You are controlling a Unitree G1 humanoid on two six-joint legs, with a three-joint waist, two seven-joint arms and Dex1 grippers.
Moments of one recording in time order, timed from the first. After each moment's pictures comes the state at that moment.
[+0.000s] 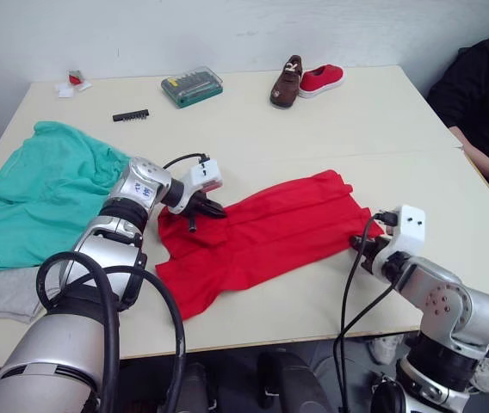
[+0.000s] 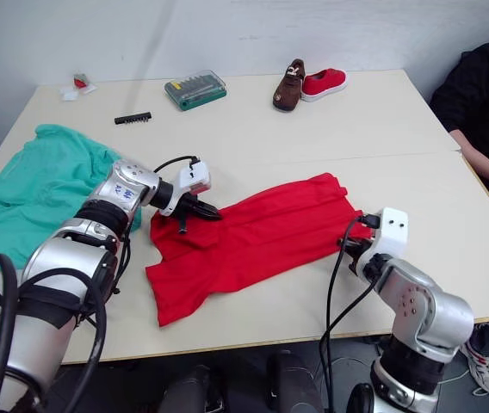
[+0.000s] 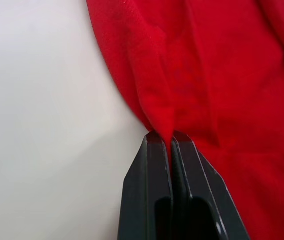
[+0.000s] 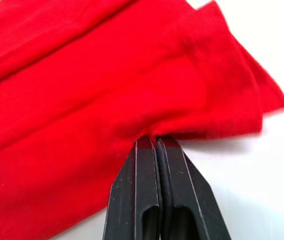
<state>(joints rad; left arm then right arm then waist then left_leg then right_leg) -1.24 0.39 -0.19 1.27 0.19 0.02 -1.24 -0.39 -0.17 -0.47 -0.41 0.29 1.35 0.23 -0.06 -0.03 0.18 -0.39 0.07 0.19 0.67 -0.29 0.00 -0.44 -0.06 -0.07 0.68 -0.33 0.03</state>
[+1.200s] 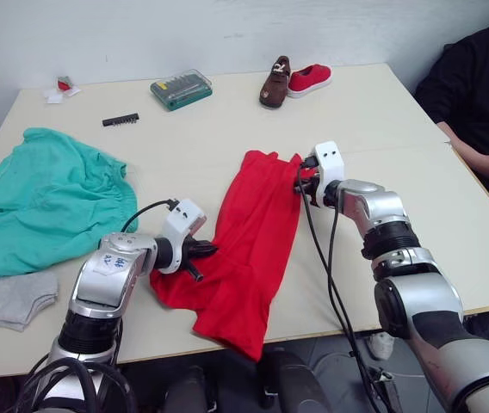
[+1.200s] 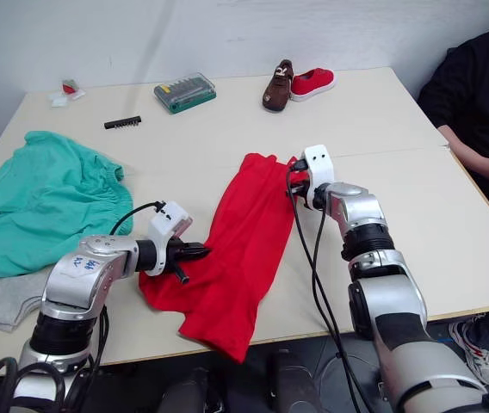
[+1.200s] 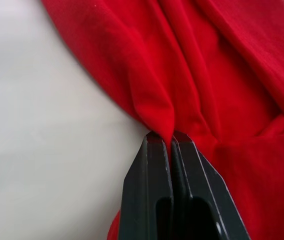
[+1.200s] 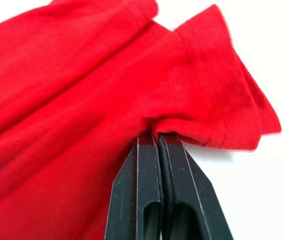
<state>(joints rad) -0.44 0.44 -0.04 -0.35 -0.11 1.22 -0.72 -1.06 -0.30 -0.01 0.91 0.11 0.46 0.50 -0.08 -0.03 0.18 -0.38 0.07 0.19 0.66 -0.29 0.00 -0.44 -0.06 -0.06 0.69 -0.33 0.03</state>
